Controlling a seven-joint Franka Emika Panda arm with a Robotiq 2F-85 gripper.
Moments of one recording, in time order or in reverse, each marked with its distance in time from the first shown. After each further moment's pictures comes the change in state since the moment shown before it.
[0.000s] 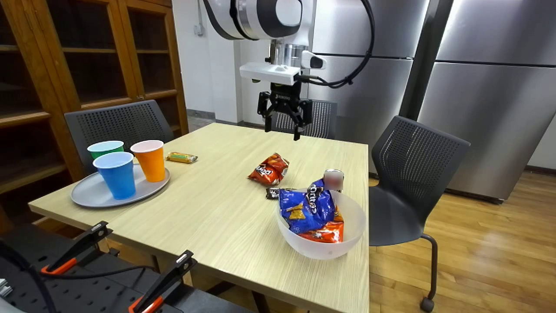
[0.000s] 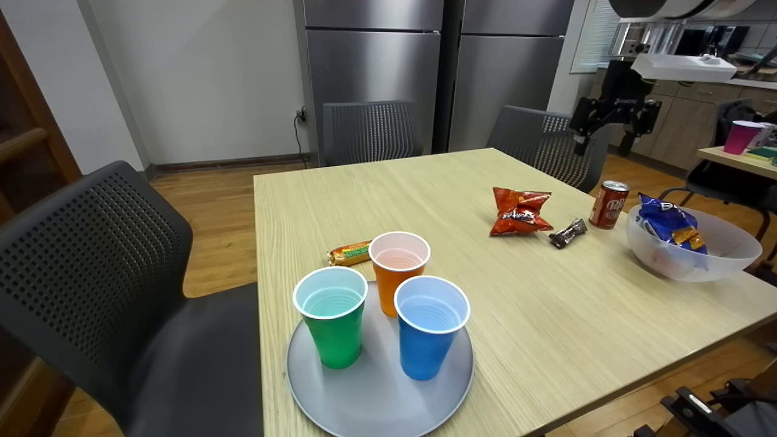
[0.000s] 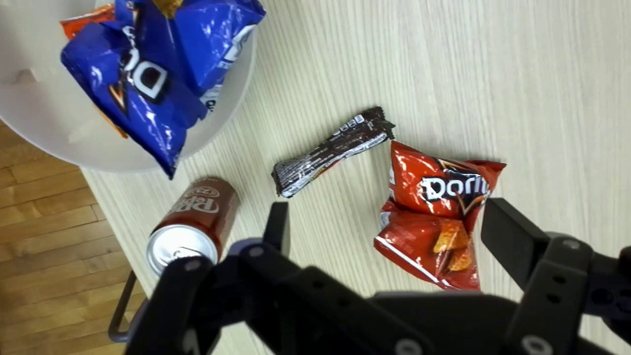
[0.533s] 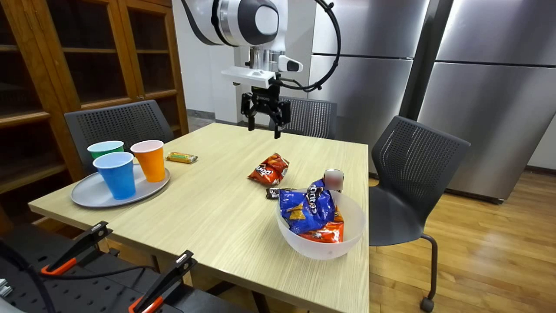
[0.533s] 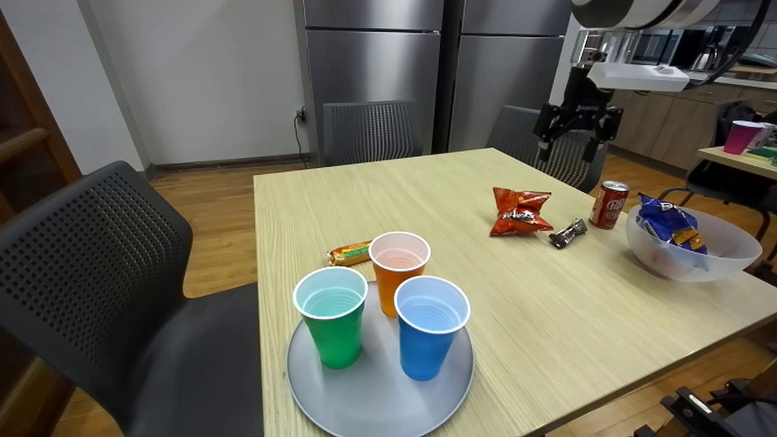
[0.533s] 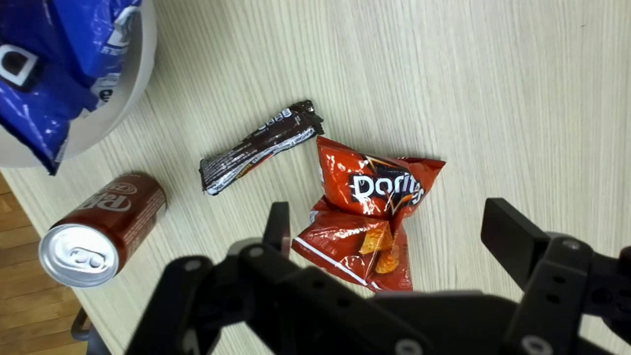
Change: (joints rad) arm 0.076 0.034 0.035 0.010 0.000 0.040 0.101
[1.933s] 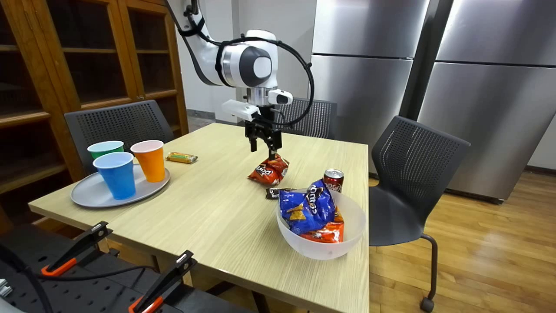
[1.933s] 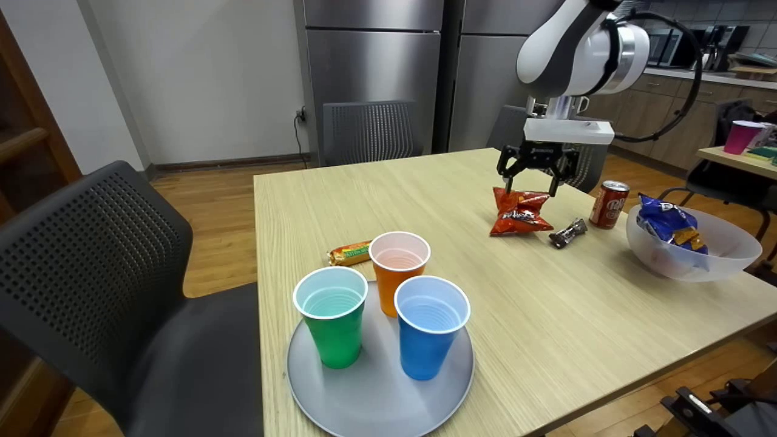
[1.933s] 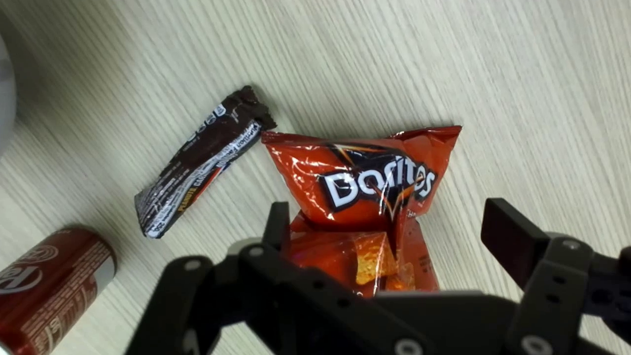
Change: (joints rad) arm 0.079 0.274 -0.021 0.169 -0.011 0.110 0.322
